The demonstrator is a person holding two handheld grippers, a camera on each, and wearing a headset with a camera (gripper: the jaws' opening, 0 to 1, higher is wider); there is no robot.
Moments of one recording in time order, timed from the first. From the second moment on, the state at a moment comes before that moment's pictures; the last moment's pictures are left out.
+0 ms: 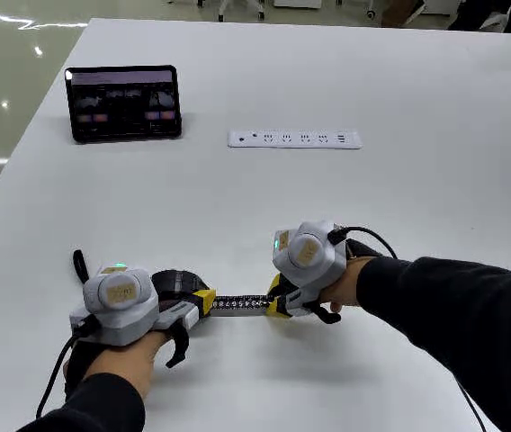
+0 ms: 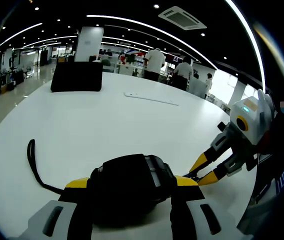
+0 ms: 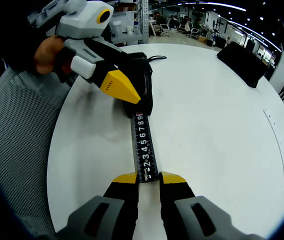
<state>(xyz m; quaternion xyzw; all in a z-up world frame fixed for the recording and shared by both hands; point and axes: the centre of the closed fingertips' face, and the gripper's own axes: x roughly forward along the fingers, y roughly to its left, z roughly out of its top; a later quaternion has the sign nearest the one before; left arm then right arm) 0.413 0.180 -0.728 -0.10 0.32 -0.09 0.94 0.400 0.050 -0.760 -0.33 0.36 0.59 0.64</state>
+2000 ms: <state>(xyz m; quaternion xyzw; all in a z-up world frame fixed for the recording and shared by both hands) 0.412 0.181 -0.728 -0.10 0.31 -0.09 0.94 0.398 0.111 -0.763 -0.31 0.34 0.61 0.65</state>
